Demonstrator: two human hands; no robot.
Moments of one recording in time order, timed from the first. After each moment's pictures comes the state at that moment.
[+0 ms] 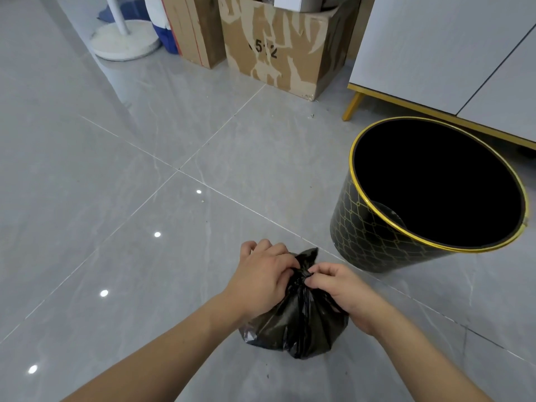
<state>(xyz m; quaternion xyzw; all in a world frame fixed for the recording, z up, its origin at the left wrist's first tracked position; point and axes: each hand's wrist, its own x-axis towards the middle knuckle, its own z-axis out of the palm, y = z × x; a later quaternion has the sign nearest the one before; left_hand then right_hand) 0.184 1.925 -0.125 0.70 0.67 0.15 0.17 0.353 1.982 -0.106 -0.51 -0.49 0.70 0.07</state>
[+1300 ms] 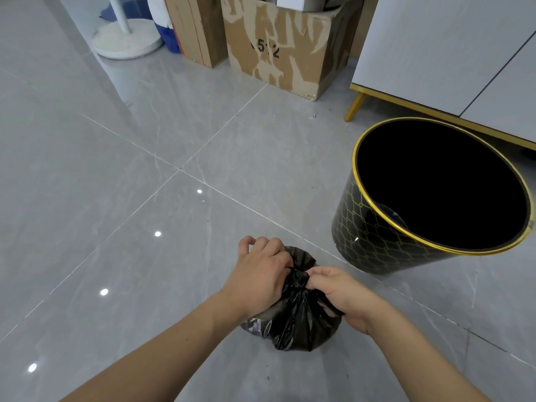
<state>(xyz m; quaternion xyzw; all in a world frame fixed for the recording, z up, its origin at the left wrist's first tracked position) 0.177 1.926 -0.137 0.71 0.69 0.10 0.11 0.348 1.986 -0.124 -0.52 -0.48 0.71 0.01</state>
